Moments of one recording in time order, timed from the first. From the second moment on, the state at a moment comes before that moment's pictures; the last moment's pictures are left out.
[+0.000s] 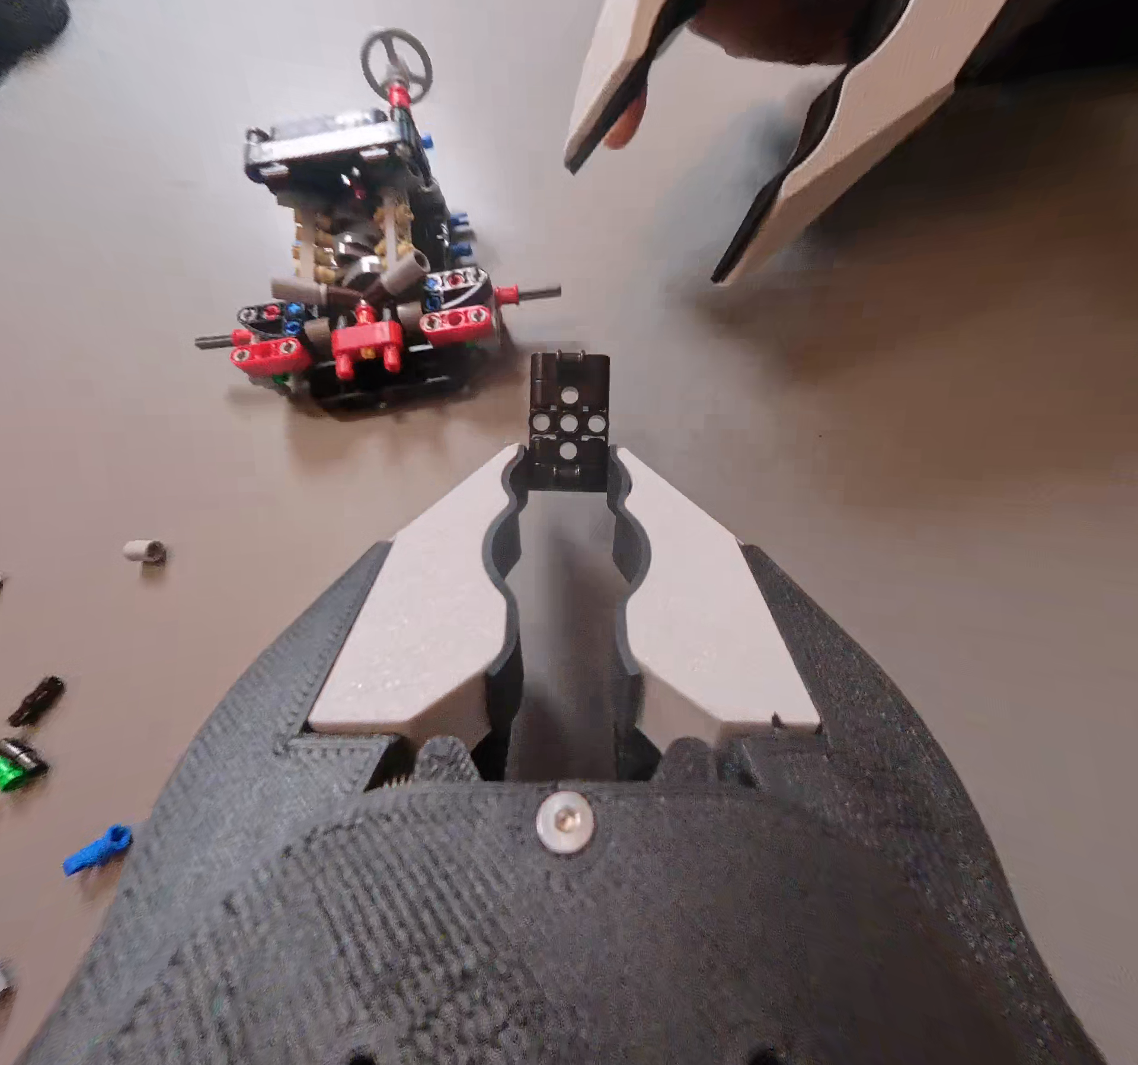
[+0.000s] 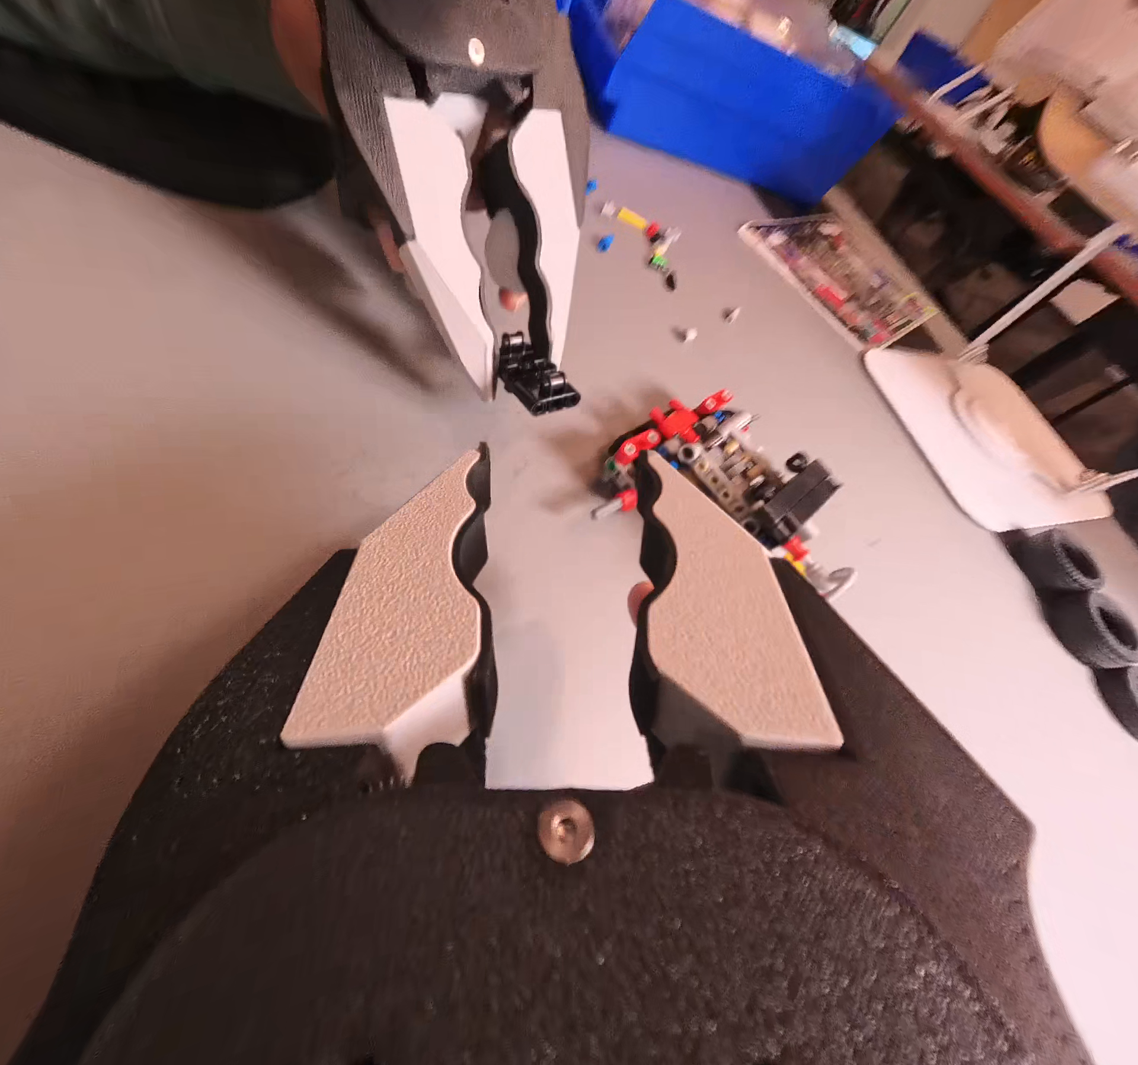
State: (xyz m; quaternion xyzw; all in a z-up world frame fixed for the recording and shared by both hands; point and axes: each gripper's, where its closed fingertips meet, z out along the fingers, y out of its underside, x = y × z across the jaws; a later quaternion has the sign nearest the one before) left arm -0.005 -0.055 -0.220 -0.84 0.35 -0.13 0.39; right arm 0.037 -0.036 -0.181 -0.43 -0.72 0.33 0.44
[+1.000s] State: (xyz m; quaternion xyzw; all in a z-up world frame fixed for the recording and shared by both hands) left arm 0.003 -0.051 -0.218 -0.83 0.33 -0.17 0.42; right arm 0.038 0.009 -0.184 -0.54 -0.63 0.33 0.45
